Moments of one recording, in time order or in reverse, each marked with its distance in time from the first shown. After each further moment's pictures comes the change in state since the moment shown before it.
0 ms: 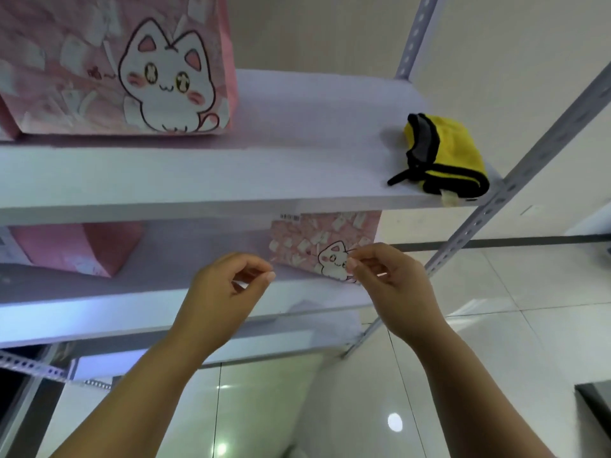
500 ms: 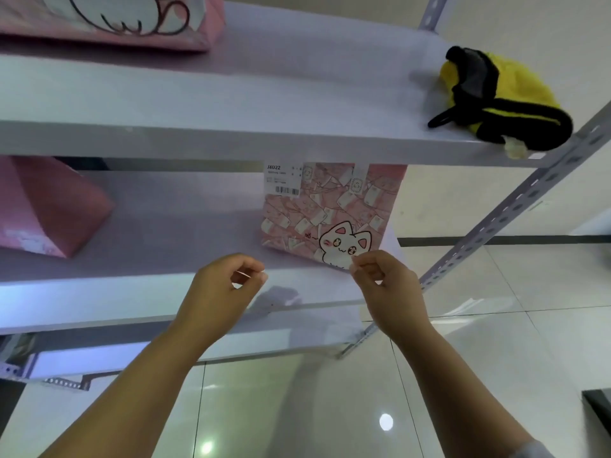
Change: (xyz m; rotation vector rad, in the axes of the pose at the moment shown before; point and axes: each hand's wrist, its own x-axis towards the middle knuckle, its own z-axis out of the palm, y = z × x) left_hand 0.019 -0.101 0.066 0.060 -0.038 -0.121; right_hand 0.016 0.118 0.053 -0.180 0.068 0.118
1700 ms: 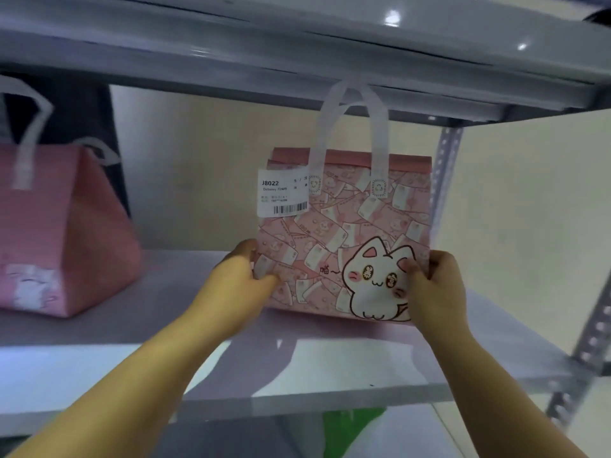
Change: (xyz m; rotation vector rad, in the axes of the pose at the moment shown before) left_hand 0.102 -0.157 -0.018 -0.049 0.248 0.342; right_hand 0.092 0.050 0.172 0.413 0.537 -0.231
